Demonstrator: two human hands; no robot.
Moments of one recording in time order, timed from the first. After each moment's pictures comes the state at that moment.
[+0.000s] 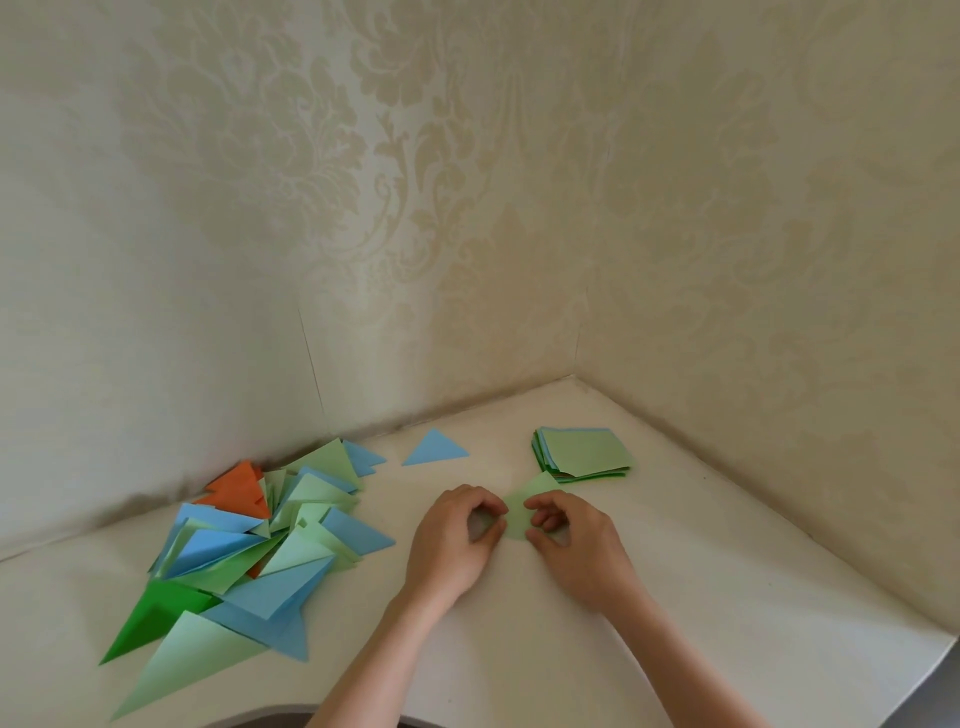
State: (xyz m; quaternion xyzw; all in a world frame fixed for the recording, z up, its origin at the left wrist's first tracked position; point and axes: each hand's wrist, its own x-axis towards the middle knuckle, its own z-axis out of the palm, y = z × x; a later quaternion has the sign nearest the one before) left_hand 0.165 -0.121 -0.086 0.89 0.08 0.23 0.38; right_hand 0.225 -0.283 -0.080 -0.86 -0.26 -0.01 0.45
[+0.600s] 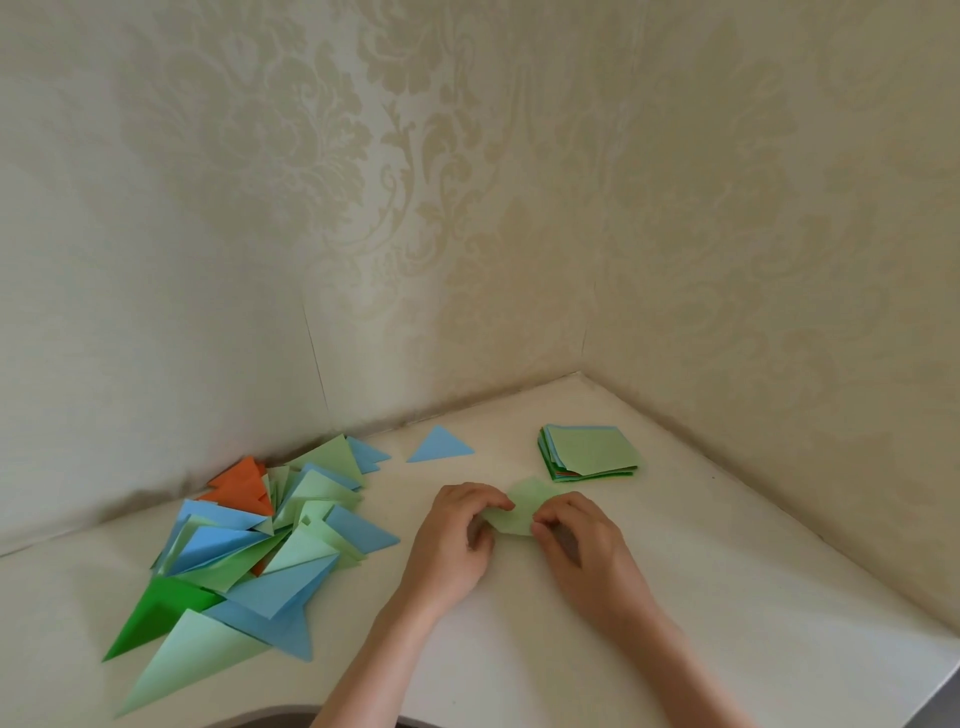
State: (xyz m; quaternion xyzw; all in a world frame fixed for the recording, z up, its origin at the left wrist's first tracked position) left_hand 0.157 -0.116 -0.088 0.89 0.03 0.25 0.39; right_hand 0.219 -0.289 -0.086 -0.83 -0.35 -0.11 0.42
